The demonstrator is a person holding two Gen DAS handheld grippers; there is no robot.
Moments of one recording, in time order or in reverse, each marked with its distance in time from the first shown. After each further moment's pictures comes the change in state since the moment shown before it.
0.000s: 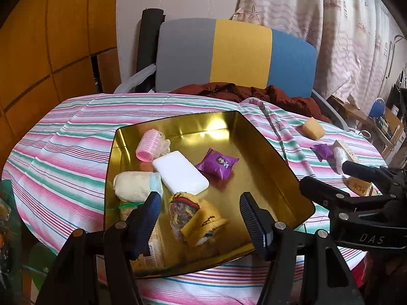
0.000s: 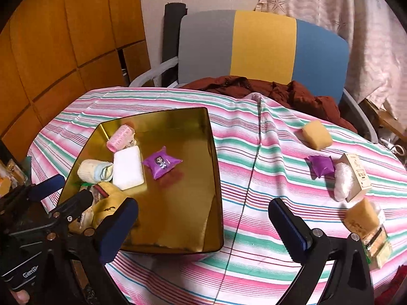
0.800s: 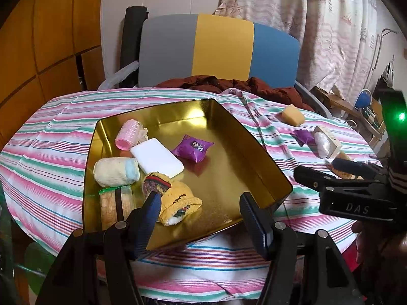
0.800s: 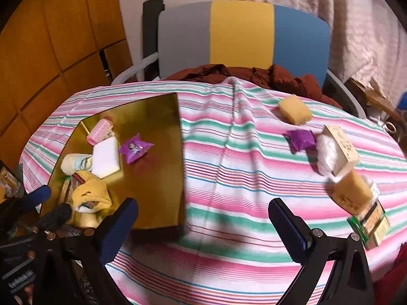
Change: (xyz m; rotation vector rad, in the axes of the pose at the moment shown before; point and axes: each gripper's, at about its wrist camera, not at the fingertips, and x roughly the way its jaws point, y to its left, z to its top) left arm -0.011 -0.020 -0.020 0.041 0.021 -0.078; right arm -0.003 -0.042 -0.027 0.088 0.038 -0.049
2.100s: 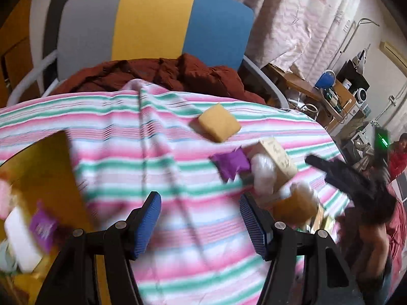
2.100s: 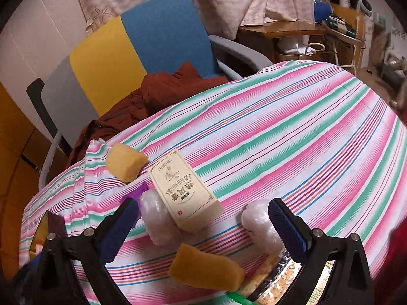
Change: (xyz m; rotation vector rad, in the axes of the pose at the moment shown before) left arm 0.153 -0.171 0.128 0.064 0.196 -0.298; right arm 0.035 -0.286 0.039 0.572 -0.023 -0.168
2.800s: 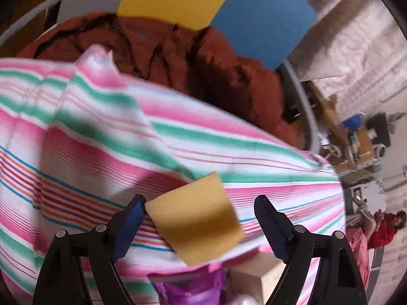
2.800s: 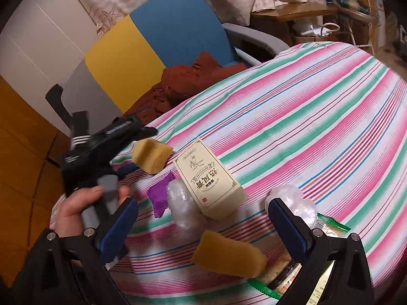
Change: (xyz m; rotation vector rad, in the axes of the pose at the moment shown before) left arm 0.182 -0.012 0.110 -0.350 0.143 0.006; right arm -0.004 -0.009 -0.002 0.068 0.073 0.166
